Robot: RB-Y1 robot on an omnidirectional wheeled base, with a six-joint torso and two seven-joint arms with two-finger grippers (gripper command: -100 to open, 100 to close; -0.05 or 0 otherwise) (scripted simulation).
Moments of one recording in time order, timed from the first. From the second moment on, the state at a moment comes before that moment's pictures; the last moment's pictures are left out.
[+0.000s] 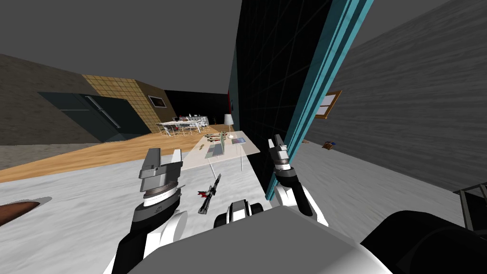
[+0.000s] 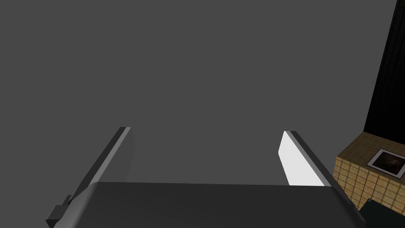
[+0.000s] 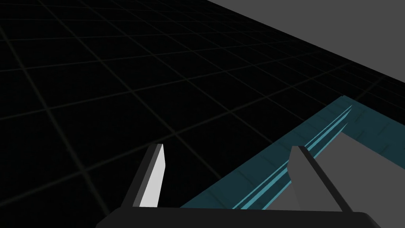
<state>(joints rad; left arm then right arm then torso) 0.46 0.07 -0.03 -2.30 0.02 -0.62 -0.13 0.47 -0.03 0.04 -2.37 0.09 -0.44 -0.04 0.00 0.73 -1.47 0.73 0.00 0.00</state>
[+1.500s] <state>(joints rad) 0.34 0.14 0.01 -2.20 -0.03 -0.25 -0.16 0.47 -0.03 0.04 -2.37 0.09 -0.44 -0.04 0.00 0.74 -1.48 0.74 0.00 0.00</state>
